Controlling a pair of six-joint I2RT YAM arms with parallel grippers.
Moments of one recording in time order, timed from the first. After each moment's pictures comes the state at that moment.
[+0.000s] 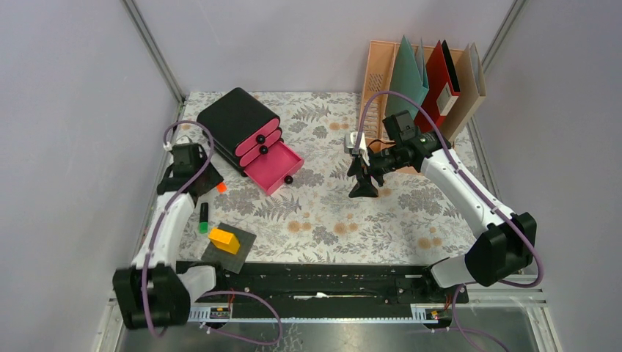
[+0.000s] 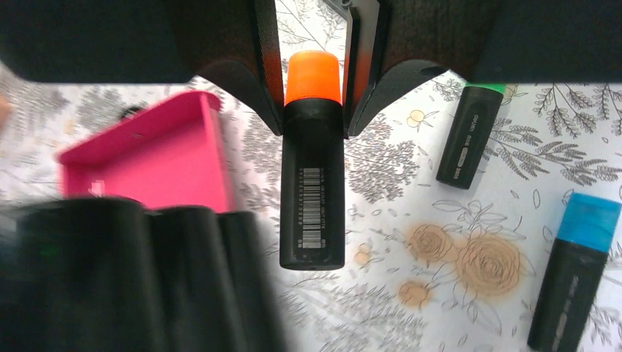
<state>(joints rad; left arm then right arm) 0.08 1.15 0.82 -0.53 -0.07 -0.53 0.42 1.43 1.31 -0.95 -0.91 -0.89</state>
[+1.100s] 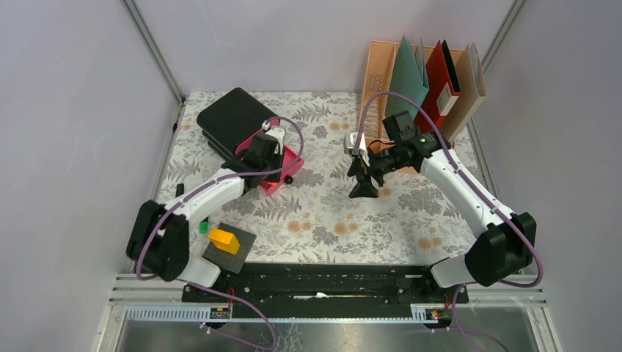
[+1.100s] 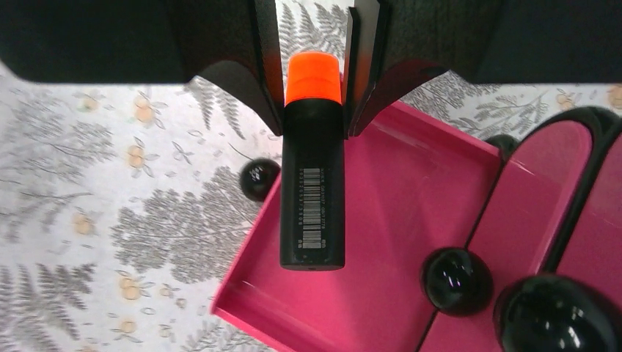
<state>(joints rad) -0.49 1.42 0.95 -0.31 -0.13 -0.18 0.42 1.43 1.30 -0.95 -0.91 -0.89</state>
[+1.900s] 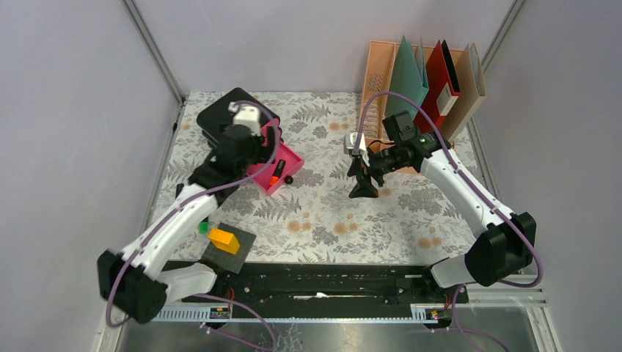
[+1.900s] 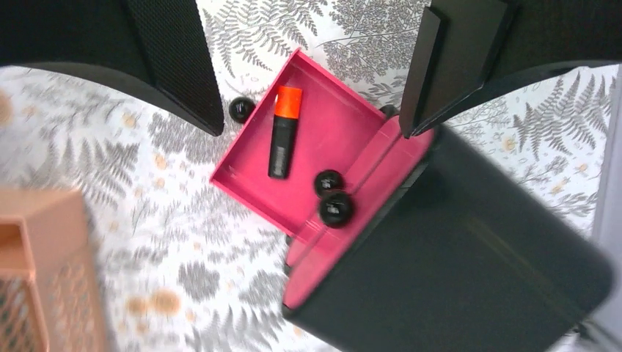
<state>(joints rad) -0.52 1.22 1.04 -0.31 -0.35 -0.13 0.42 1.43 1.30 -0.95 -0.91 -0.89</state>
